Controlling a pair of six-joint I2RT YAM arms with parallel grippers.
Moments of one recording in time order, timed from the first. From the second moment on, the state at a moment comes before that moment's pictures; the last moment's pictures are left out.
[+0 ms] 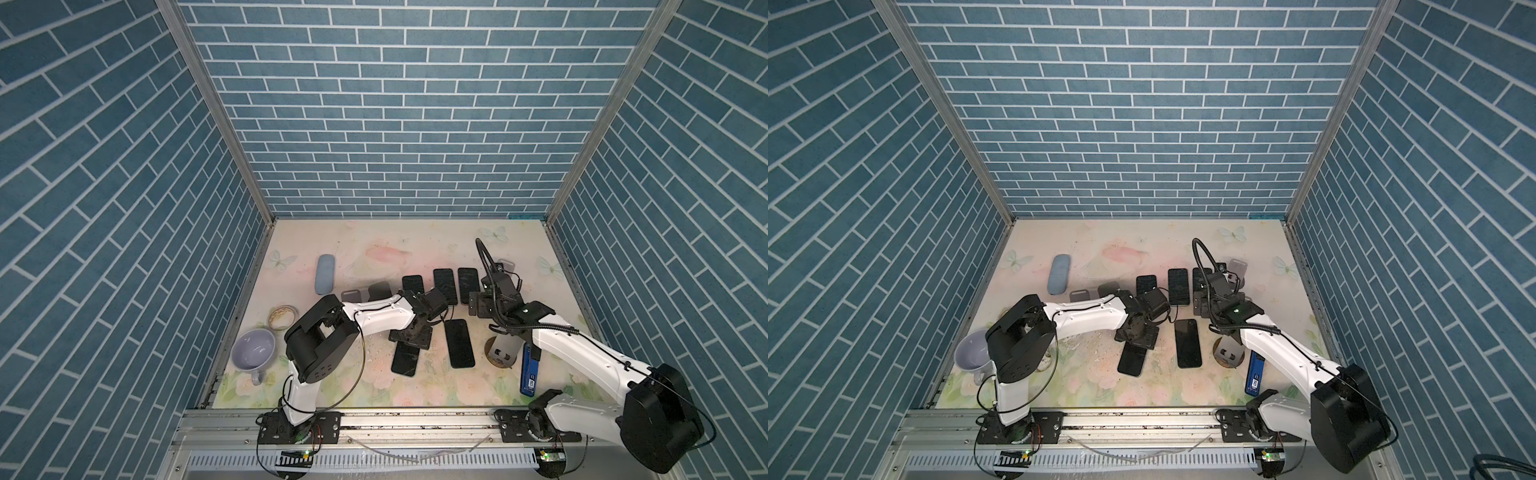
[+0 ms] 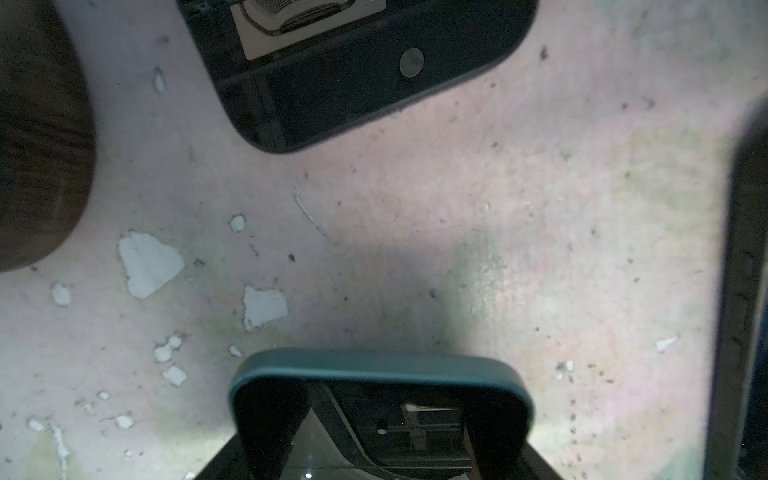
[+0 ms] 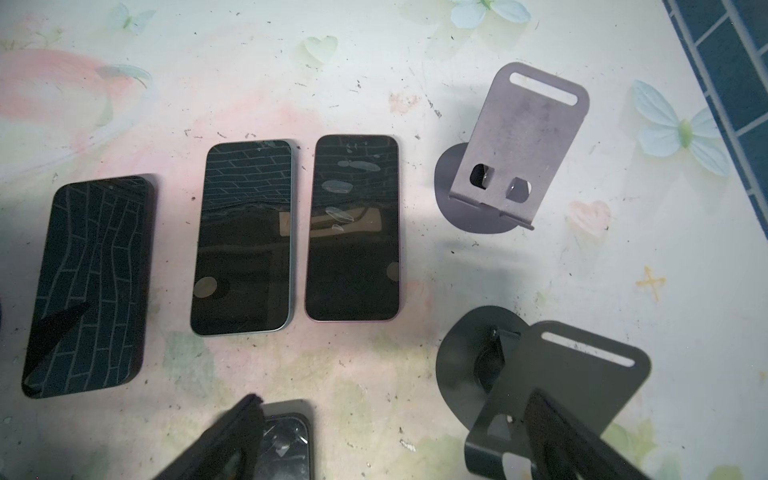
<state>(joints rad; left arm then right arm) -0.96 1.93 1.28 -0.81 -0.08 -0.70 0.56 1.20 0.74 -0.42 0.36 0.39</state>
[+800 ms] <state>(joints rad) -0.96 1.93 1.28 -0.81 -0.10 -0.68 0.56 1.20 0.71 -0.41 0.36 0.39</state>
